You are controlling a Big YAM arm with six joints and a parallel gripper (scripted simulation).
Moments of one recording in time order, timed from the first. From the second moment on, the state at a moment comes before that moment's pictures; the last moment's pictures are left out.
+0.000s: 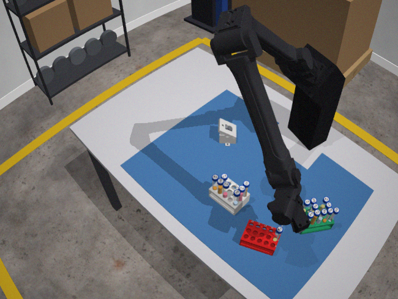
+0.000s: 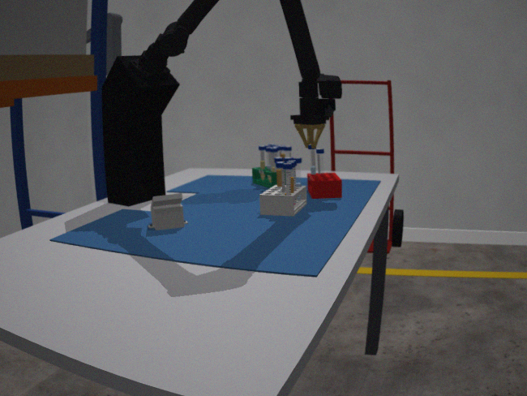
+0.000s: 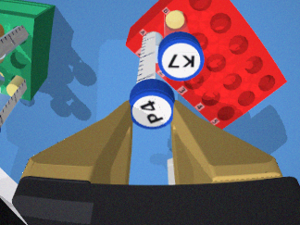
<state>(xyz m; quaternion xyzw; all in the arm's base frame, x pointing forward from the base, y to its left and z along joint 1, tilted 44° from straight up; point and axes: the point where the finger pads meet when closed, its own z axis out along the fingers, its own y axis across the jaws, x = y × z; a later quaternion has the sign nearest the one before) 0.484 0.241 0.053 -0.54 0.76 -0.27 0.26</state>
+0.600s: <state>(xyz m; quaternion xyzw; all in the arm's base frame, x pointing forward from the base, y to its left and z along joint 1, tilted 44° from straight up) 0.490 0.241 0.048 -0.54 0.76 -0.27 0.26</state>
